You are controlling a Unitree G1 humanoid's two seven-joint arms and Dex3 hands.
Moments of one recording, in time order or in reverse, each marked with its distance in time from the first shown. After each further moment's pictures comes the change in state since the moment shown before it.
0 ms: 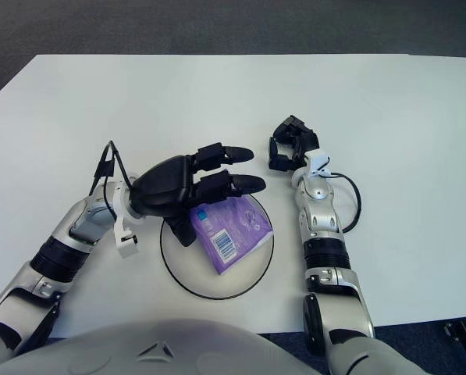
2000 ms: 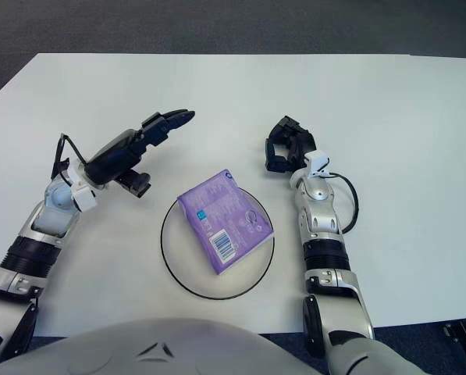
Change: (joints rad) left arm 0.041 0.066 0.209 0.152 -0.424 0.195 -0.095; right arm 0.008 0.000 -0.002 -0.005 0.046 -0.040 0.127
